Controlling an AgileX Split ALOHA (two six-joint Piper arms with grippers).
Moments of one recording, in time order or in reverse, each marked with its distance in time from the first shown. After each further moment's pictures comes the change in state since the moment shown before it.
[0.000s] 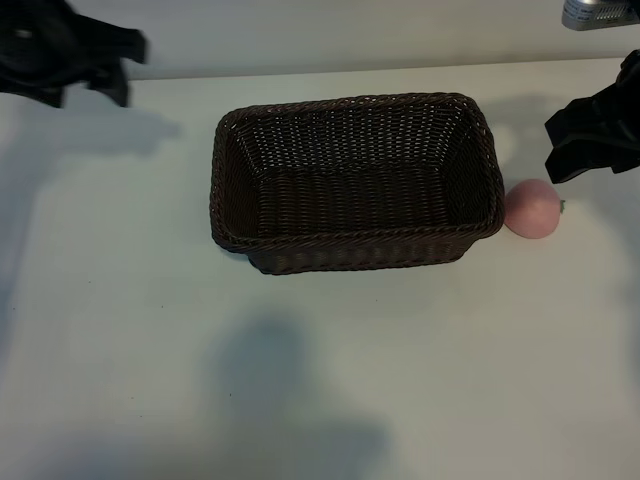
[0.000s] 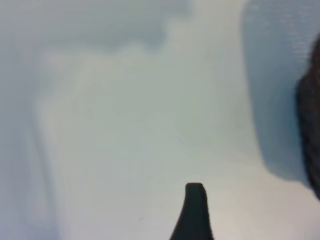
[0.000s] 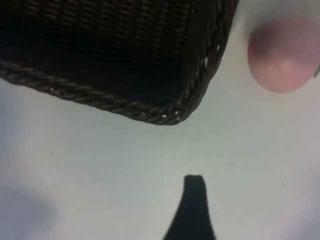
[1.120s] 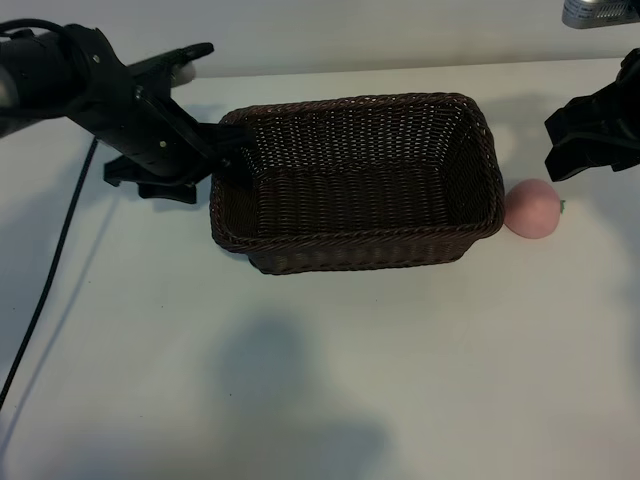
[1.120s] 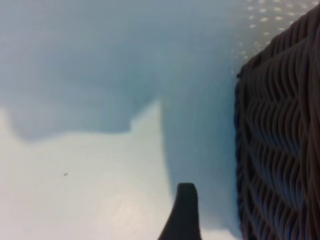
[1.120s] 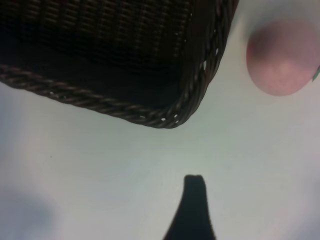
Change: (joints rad) left arm -0.117 0.225 0.277 -0.346 -0.422 0.020; right arm 0.000 0.000 0.000 0.000 -0.008 0.000
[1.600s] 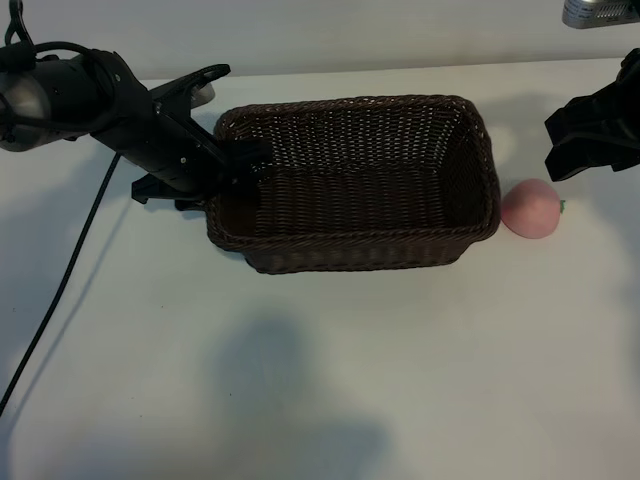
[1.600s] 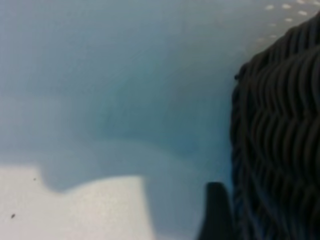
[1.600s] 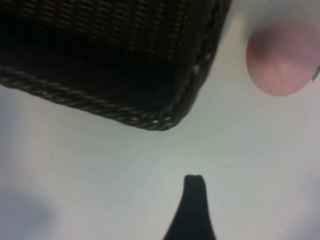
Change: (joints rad) left arm 0.000 0.106 0.000 -0.162 -0.051 0.126; right arm 0.000 0.000 0.000 0.000 0.000 0.000
